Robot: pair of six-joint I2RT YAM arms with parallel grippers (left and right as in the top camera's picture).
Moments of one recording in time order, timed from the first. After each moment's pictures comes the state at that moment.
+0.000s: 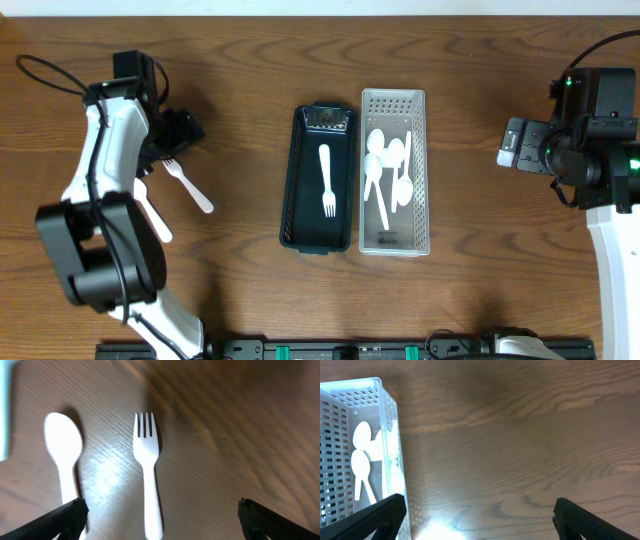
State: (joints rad) left arm 0.18 1.91 1.48 -1.01 -0.03 -0.49; right arm -0.01 1.30 1.49 -1.21 0.18 0.18
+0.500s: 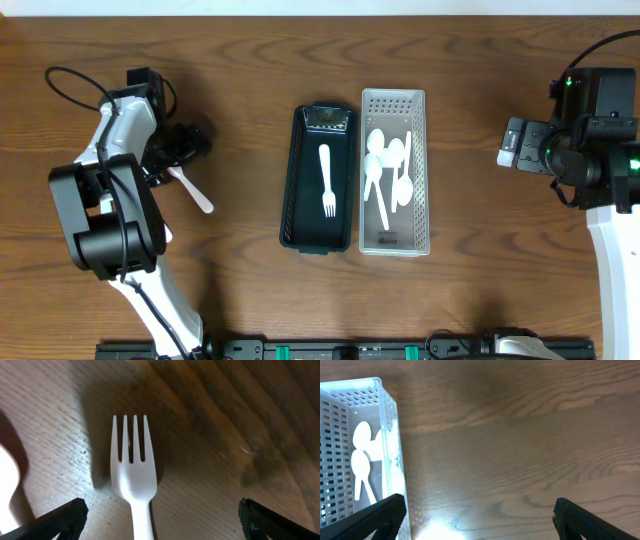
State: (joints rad) left arm 0.20 2.08 1.48 -0.96 0.02 -0.49; right arm -0.01 1.30 1.49 -1.21 0.17 0.18
